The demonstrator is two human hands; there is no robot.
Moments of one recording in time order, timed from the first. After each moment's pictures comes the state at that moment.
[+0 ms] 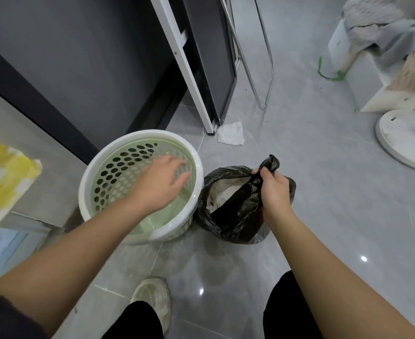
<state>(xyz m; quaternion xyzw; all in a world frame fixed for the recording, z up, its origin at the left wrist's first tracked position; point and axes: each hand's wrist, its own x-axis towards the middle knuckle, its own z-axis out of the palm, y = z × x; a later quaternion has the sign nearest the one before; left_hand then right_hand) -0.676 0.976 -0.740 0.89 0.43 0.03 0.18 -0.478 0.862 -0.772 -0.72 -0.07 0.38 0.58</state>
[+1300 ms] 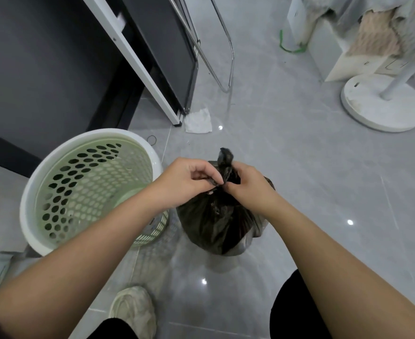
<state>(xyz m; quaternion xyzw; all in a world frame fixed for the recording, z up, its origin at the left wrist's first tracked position) -0.578 0.927 -0.743 0.74 0.29 0.06 0.60 -0.437 0.822 -0.780 -0.73 -0.43 0.37 0.38</state>
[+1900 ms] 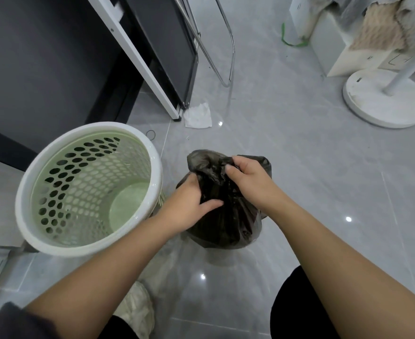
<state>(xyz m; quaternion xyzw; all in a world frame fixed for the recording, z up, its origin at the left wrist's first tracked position) -0.588 0.909 -0.818 0.87 0.33 0.00 0.37 -0.441 0.819 -0.775 -0.68 -0.36 0.43 0.47</state>
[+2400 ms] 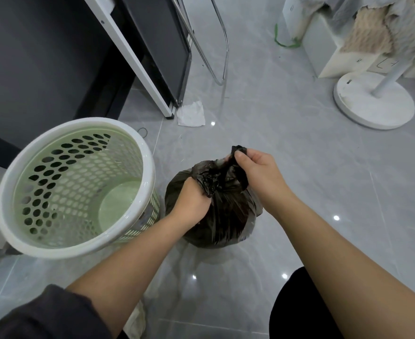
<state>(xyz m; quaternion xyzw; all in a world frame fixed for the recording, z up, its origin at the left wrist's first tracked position) -0.556 0.890 -0.836 0.77 0.36 0.17 0.50 -0.433 0.814 -0.769 -0.69 -0.21 0.42 0.55</state>
